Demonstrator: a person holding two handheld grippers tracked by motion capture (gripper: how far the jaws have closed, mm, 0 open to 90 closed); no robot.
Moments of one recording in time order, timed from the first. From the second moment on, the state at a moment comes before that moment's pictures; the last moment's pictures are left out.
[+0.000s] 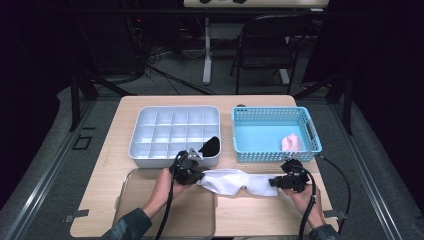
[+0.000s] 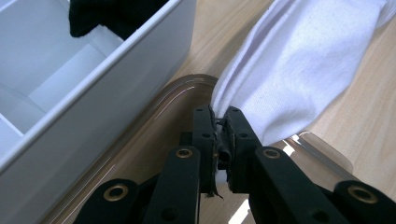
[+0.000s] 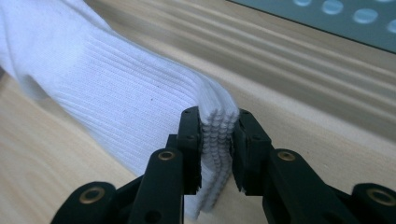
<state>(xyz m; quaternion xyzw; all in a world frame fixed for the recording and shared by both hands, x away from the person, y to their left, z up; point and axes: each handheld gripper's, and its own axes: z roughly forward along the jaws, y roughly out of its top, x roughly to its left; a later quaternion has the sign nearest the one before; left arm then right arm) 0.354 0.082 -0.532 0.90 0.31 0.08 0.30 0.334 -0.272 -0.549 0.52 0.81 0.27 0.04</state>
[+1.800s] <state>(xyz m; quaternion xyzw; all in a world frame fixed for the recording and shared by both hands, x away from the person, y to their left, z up) 0.342 0.075 -0.545 0.91 0.30 0.02 0.30 0.311 -0.262 -0.551 0.52 0.82 0.23 0.09</state>
